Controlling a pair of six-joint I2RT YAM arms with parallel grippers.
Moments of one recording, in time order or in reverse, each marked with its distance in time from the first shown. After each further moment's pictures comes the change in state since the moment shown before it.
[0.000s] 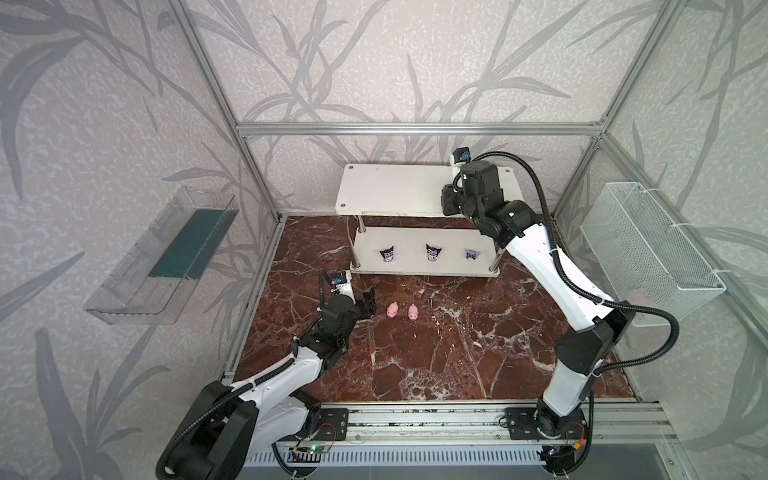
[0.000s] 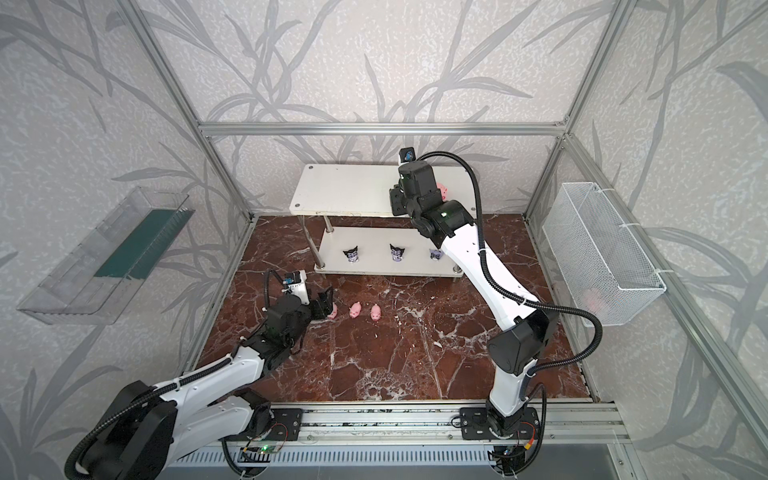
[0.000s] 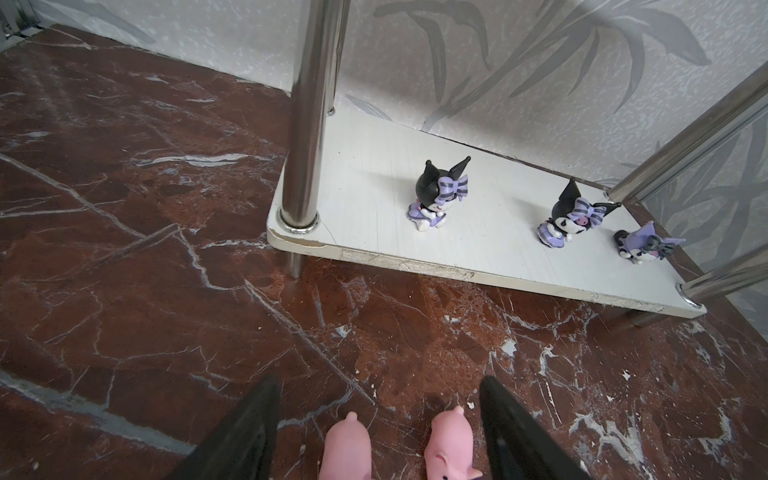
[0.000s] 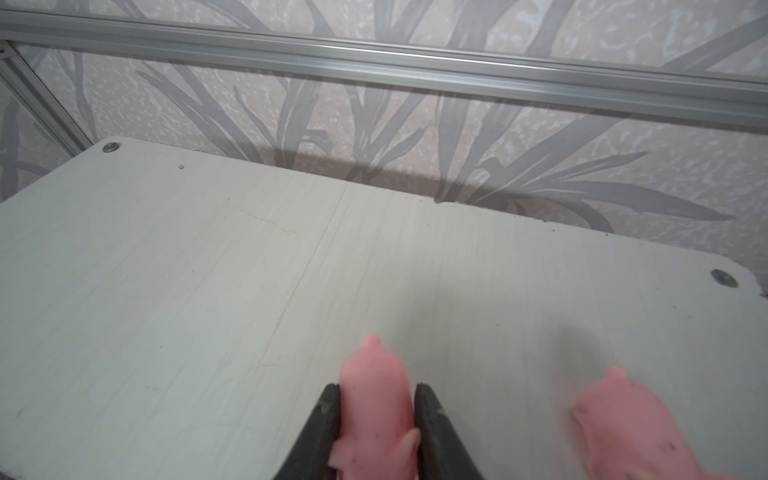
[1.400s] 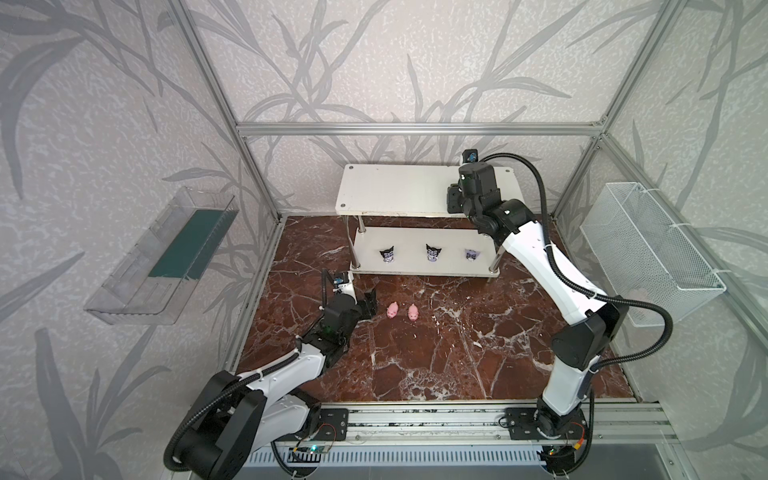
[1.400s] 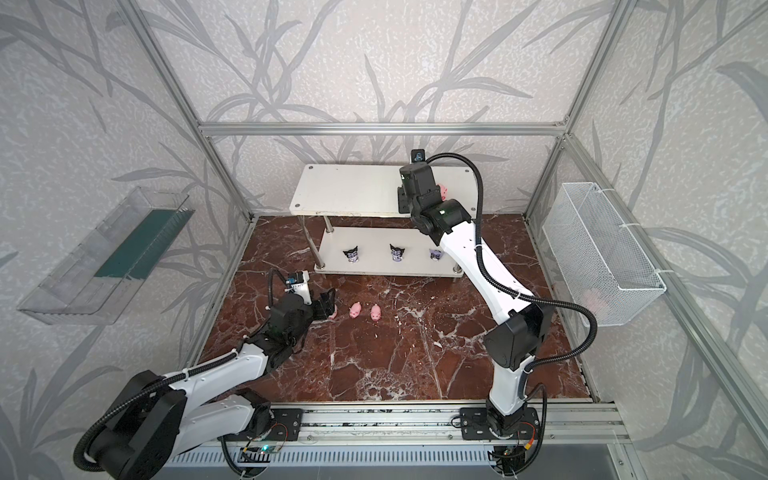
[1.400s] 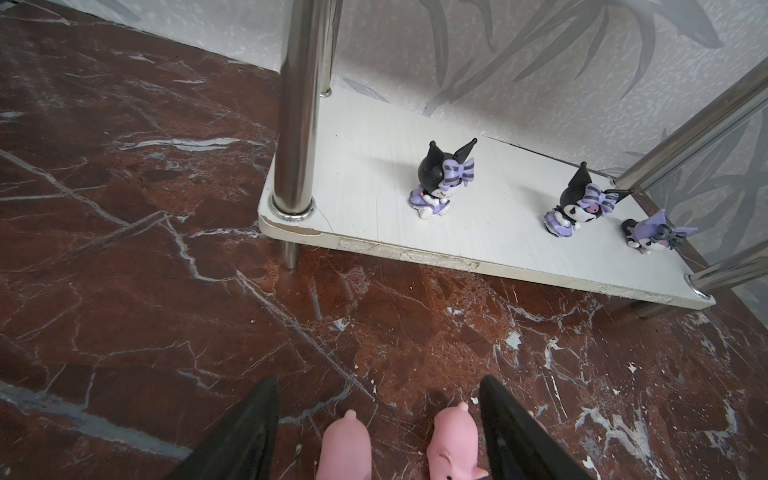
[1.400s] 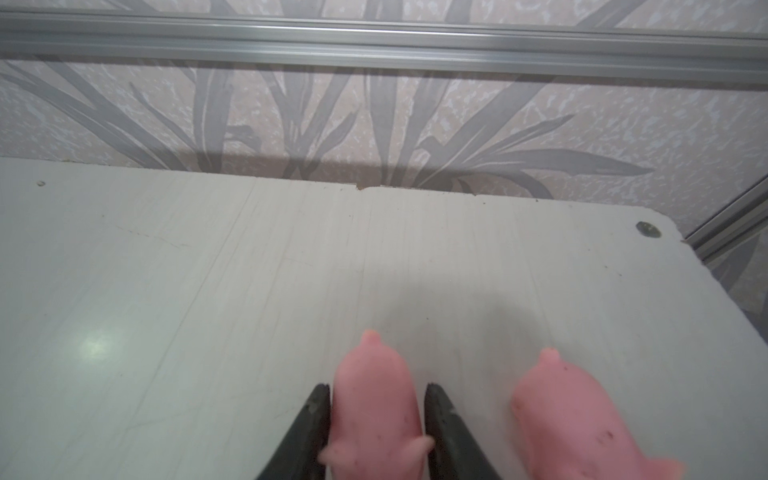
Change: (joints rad) left arm 0.008 0.057 0.000 0.035 0.024 -0.004; right arm -0.023 0.033 -0.010 -0.010 0.124 0.077
